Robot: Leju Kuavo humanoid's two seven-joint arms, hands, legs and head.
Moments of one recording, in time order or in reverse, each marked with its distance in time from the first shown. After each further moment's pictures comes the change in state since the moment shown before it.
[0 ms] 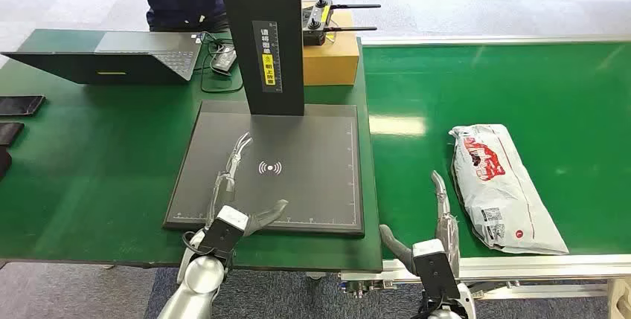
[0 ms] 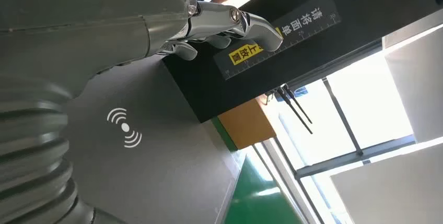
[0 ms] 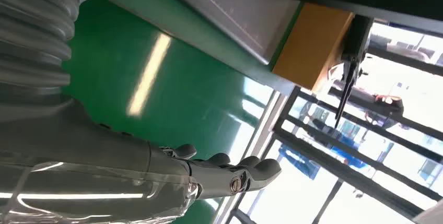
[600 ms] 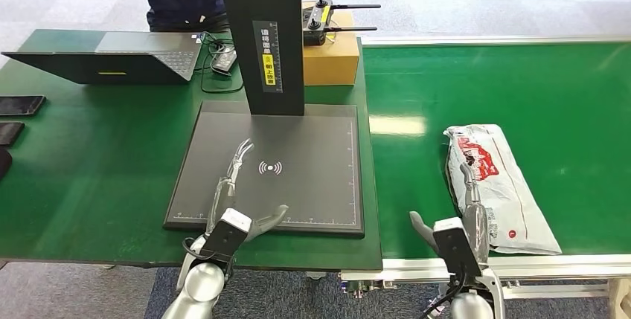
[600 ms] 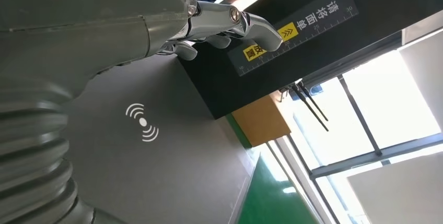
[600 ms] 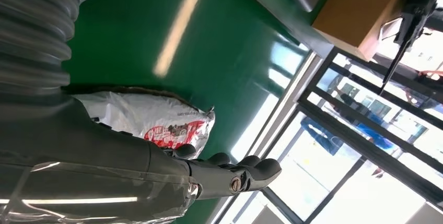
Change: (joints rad) left arm 0.047 -0.006 -0.003 -0.046 -0.044 0.003 0.059; right arm -0.115 -0.123 -0.092 0.092 0.020 -0.014 0.076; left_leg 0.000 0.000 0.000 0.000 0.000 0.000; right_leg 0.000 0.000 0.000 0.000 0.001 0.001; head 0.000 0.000
